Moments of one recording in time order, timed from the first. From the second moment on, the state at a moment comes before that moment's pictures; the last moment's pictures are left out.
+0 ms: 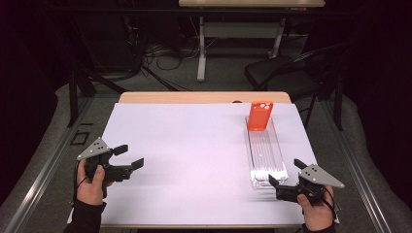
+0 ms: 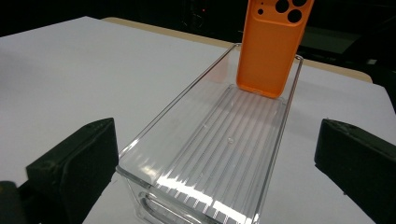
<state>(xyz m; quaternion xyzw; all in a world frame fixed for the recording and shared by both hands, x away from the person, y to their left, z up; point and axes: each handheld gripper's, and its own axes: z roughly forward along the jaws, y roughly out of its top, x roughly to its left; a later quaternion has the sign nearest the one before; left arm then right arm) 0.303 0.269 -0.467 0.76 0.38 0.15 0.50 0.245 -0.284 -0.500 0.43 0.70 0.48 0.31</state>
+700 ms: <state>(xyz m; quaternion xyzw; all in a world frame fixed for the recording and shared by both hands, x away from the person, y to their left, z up) 0.306 0.269 -0.475 0.76 0.39 0.15 0.50 0.246 -0.274 -0.514 0.41 0.72 0.48 0.30</state>
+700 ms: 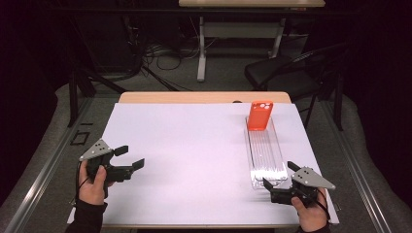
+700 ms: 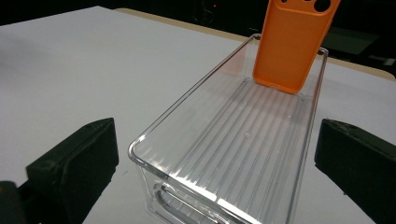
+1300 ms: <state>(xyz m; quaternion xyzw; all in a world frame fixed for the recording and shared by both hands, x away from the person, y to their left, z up) 0.306 0.266 -0.476 0.76 0.39 0.15 0.50 0.246 -0.272 -0.516 0.40 0.72 0.48 0.30</state>
